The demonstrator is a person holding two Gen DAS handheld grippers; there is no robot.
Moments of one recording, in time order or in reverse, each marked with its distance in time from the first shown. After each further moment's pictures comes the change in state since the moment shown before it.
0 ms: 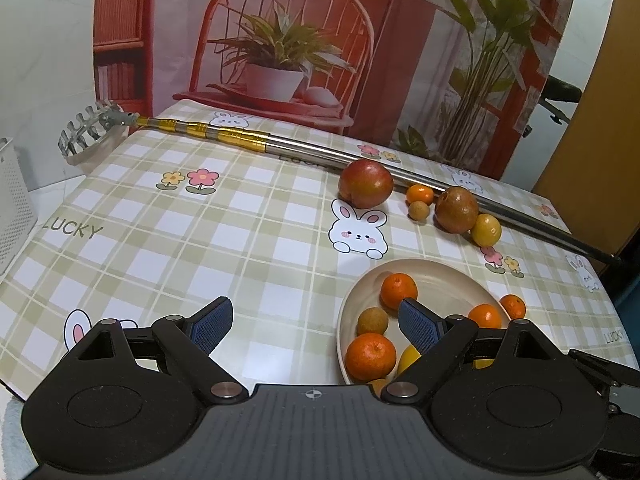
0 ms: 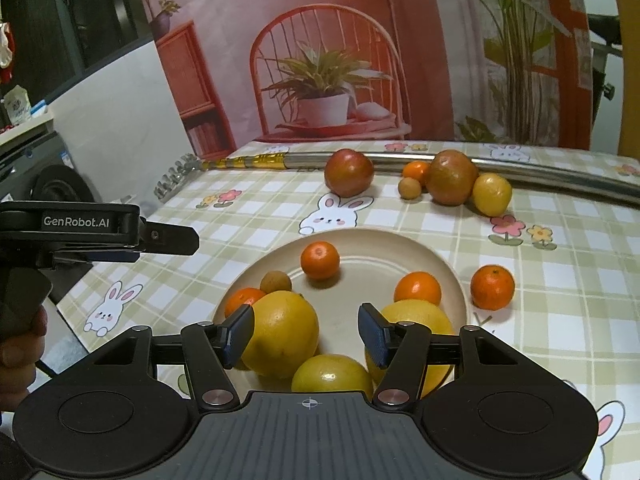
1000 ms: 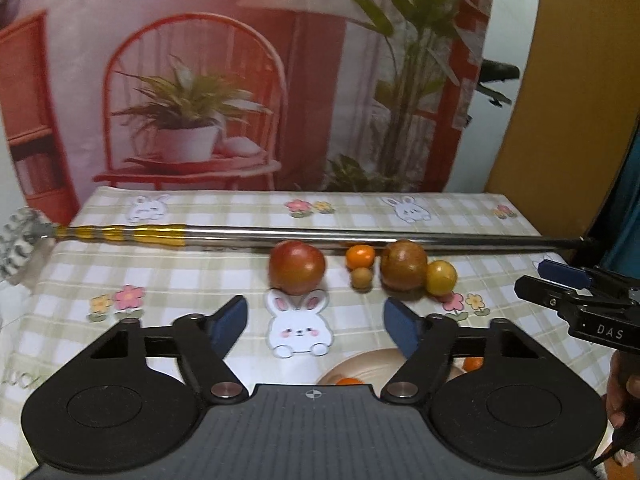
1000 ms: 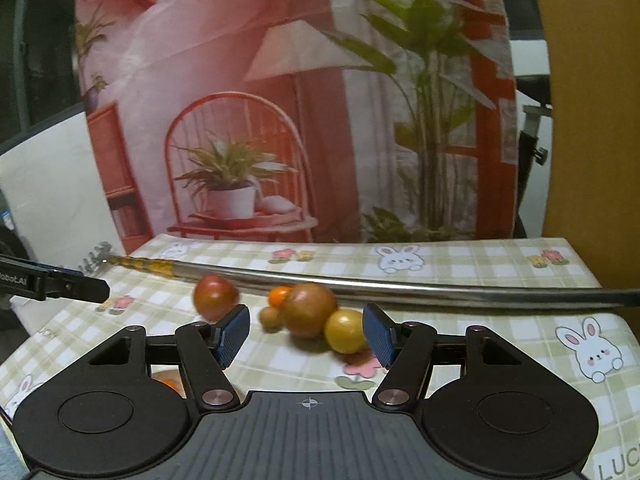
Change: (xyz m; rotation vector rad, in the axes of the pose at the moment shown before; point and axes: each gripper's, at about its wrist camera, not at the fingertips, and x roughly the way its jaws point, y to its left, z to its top) left arm 0.039 -0.053 0.085 0.243 -0.037 -0.127; right arm -0.014 -0.119 0.081 0.020 -0.207 -0.175
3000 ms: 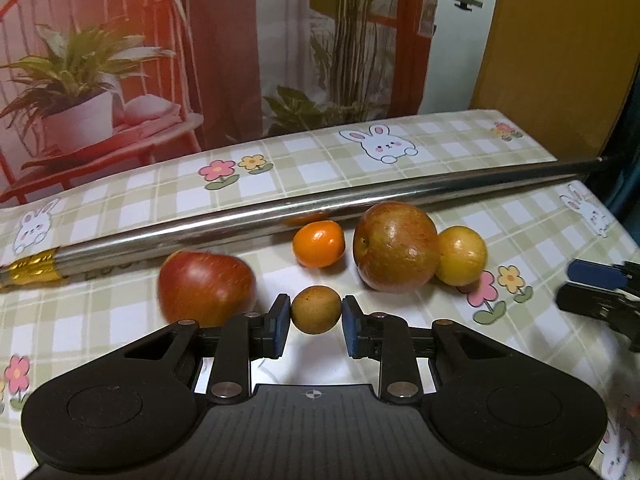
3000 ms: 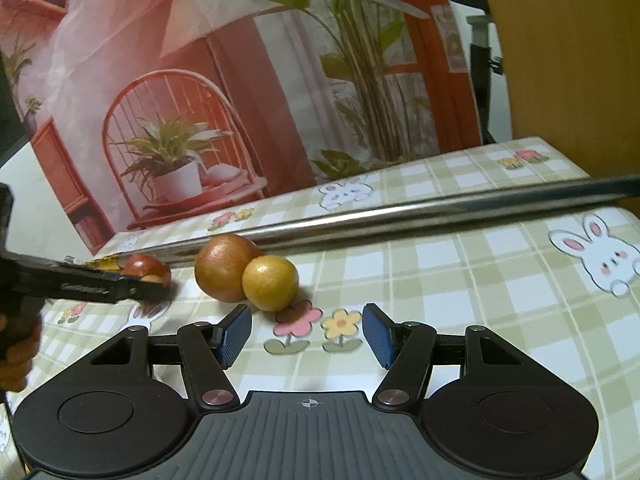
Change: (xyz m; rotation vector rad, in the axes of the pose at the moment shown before) left arm 0.160 -0.032 0.017 0.176 0.180 -0.088; right arm 0.055 -0.074 -0.041 0.208 0.086 -0.008
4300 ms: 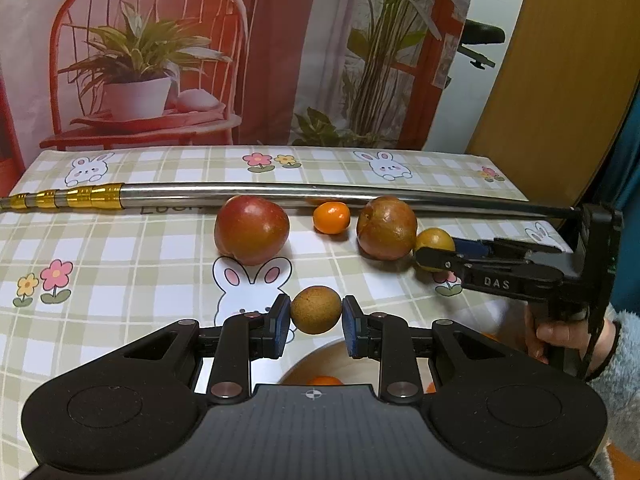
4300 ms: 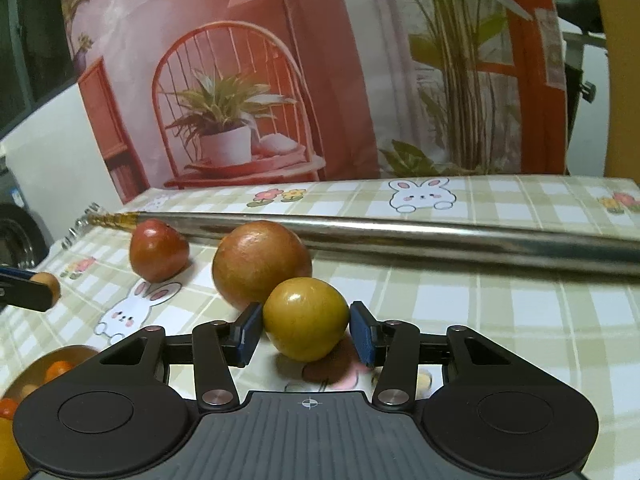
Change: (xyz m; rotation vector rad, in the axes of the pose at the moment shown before) left arm -0.083 0.016 -0.055 -0.170 -0.097 -0.027; right arm 0.072 0.018 0.008 -0.183 0.053 0.129
